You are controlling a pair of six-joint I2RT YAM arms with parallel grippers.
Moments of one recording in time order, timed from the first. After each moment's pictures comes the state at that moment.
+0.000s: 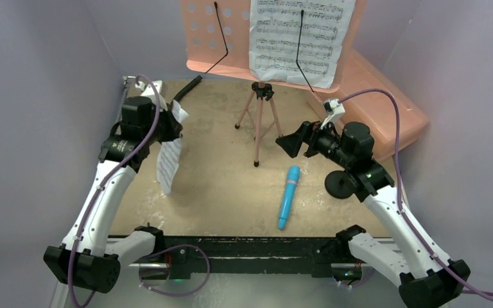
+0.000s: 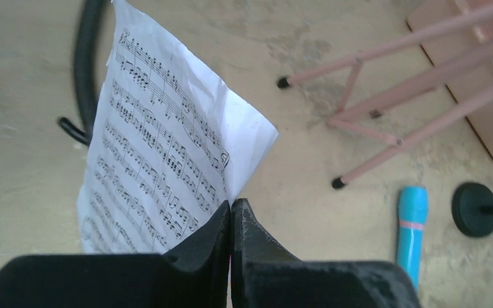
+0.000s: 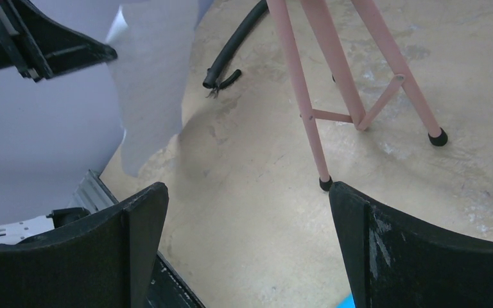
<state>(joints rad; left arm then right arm) -0.17 1.08 1.22 -0.64 0.06 -0.29 0.40 0.88 0.88 -0.17 -0.36 0.47</state>
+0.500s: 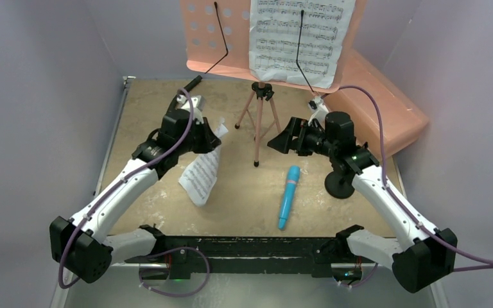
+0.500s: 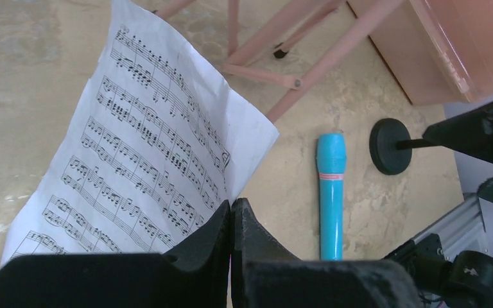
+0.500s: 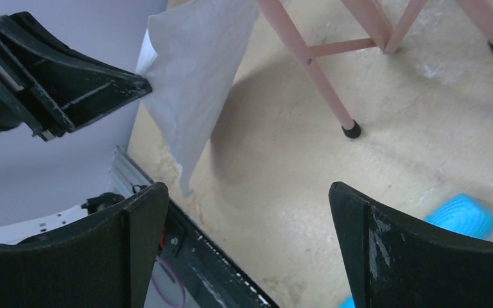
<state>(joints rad) -0.46 1.14 1.03 -0.43 0.12 -0.51 0.40 1.07 0.93 -0.27 -0.43 0.61</state>
